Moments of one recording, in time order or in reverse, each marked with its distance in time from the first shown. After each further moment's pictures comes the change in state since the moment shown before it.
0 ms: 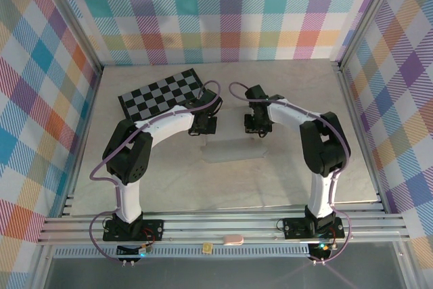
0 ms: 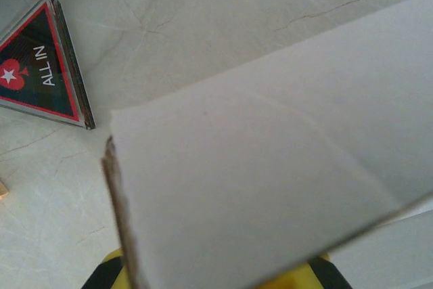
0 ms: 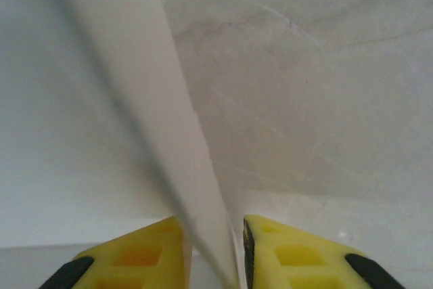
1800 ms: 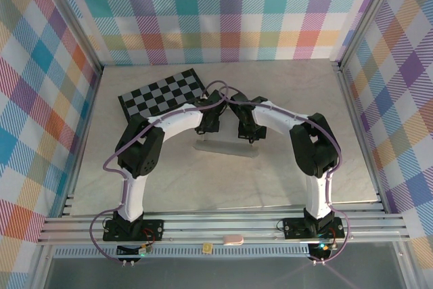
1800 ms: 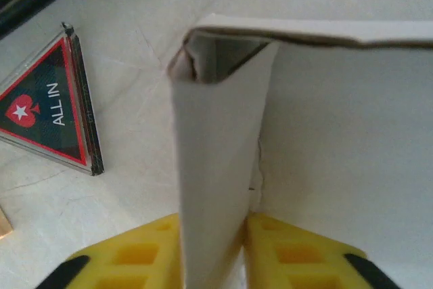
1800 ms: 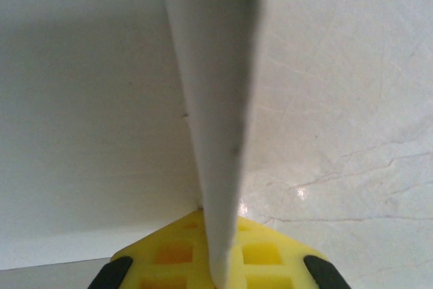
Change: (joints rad) left arm -0.009 0.129 0.100 -0.012 -0.131 -0.041; right arm 0.135 0.034 0.074 -0.229 0.255 0.308
